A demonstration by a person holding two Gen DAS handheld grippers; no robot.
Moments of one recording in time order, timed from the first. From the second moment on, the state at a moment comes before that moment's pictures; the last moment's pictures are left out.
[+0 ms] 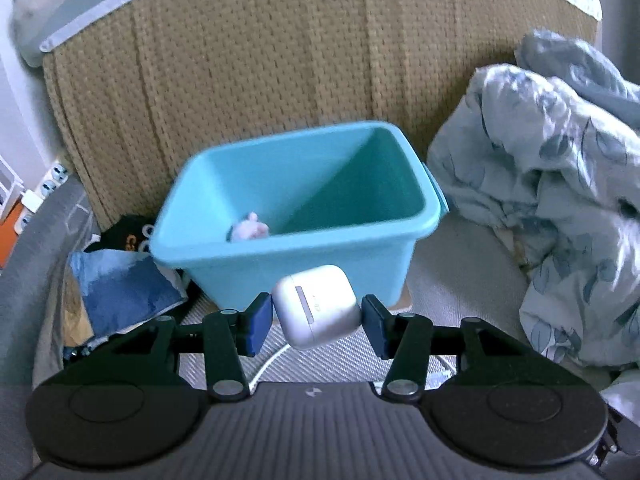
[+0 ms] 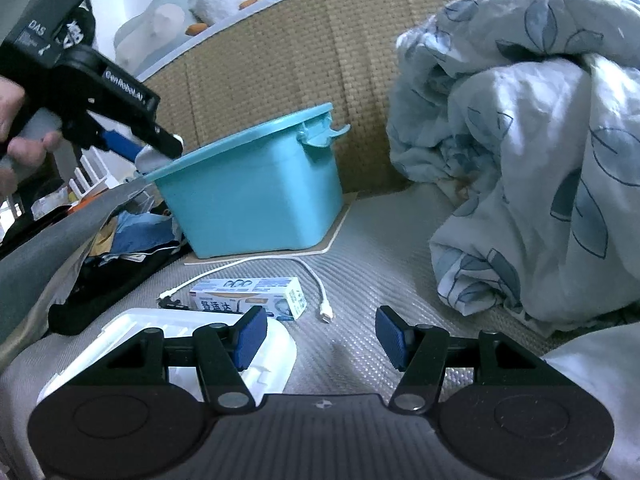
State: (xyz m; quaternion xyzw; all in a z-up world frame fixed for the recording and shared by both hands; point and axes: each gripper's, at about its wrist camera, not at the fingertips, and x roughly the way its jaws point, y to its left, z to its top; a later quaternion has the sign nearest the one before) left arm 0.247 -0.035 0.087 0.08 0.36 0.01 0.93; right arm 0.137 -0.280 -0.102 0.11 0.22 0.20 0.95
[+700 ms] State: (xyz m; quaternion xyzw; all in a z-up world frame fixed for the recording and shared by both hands) left arm 0.329 0.006 0.125 0.08 0.35 0.00 0.93; right arm 0.138 -0.279 -0.104 0.11 0.22 0.22 0.94
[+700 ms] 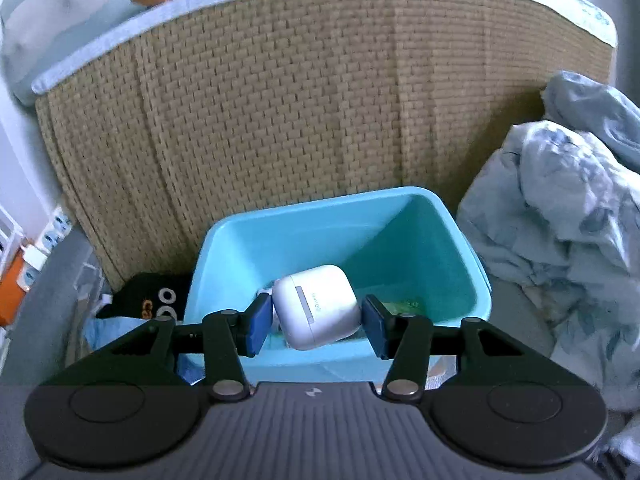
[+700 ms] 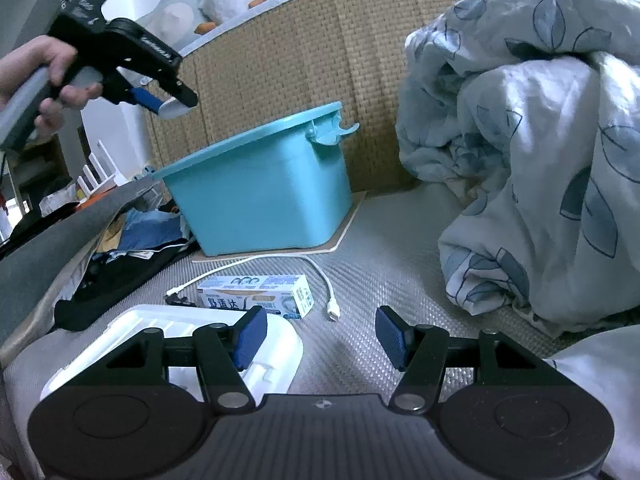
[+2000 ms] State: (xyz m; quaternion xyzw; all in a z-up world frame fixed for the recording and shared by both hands) left arm 0.491 -0.003 0.015 0.08 0.55 0.00 0.83; right arm 0.143 -0.285 -0.106 0.13 0.23 0.24 0.93
